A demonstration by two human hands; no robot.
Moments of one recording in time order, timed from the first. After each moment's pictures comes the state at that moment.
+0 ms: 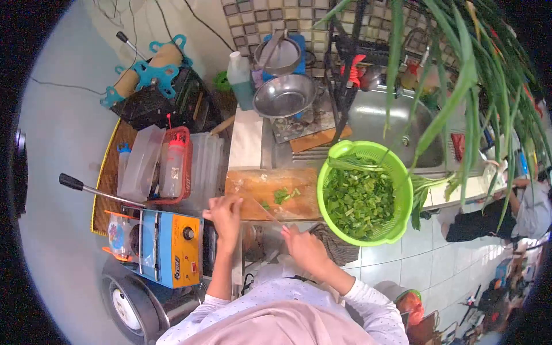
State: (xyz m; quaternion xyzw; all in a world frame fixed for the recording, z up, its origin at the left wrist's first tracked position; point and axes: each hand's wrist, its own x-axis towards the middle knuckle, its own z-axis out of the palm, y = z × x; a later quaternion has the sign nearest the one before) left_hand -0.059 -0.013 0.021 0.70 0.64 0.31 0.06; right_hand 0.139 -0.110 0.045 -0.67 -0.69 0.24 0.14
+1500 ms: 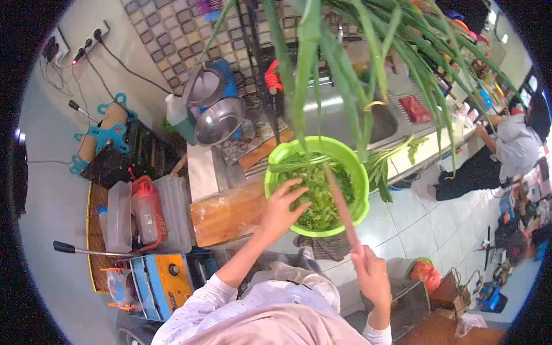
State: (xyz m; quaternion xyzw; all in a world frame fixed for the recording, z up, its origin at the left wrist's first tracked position) left_hand 0.134 -0.021 0.062 0.86 0.23 0.32 0.32; right_hand 0.241 -0.259 0.131 -0.82 -0.33 0.31 0.35
